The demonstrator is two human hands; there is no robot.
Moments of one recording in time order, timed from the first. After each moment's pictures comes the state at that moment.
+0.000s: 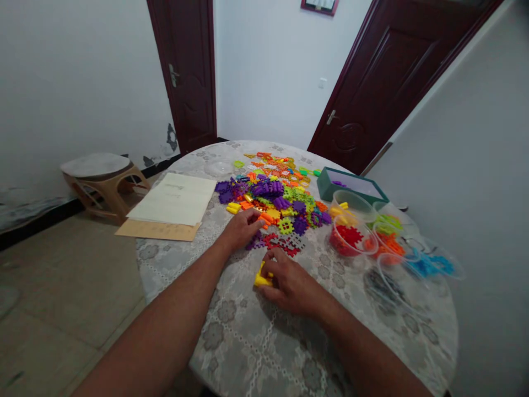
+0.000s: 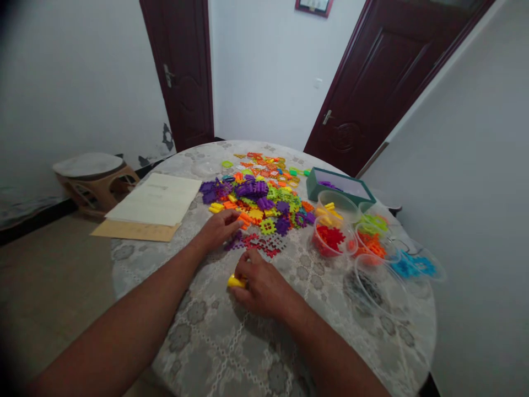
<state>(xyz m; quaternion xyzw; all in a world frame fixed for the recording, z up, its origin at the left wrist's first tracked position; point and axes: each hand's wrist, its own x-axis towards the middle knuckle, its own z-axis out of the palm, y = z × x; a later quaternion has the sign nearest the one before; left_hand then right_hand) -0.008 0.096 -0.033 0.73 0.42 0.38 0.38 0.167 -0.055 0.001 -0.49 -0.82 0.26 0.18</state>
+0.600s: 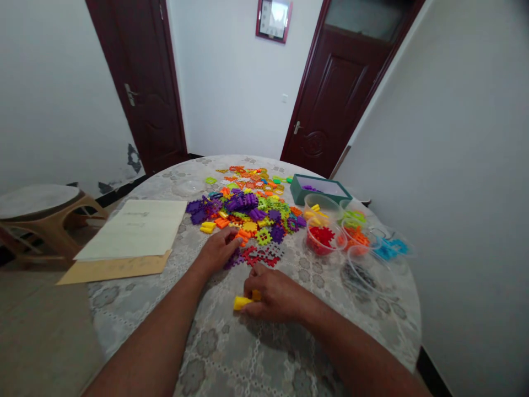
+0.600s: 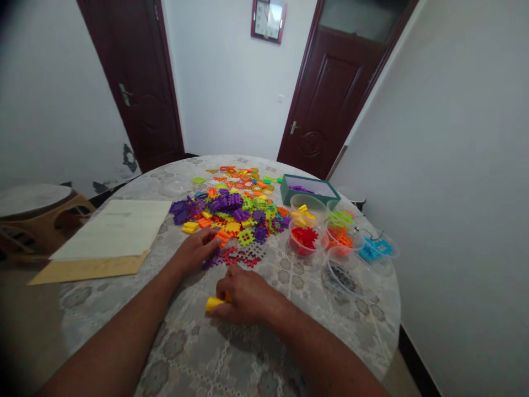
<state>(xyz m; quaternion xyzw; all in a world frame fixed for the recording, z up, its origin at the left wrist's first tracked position) -0.010 0.098 -0.032 0.76 0.43 0.32 0.37 0.171 -0.051 0.011 -0.51 -0.82 0.25 0.11</state>
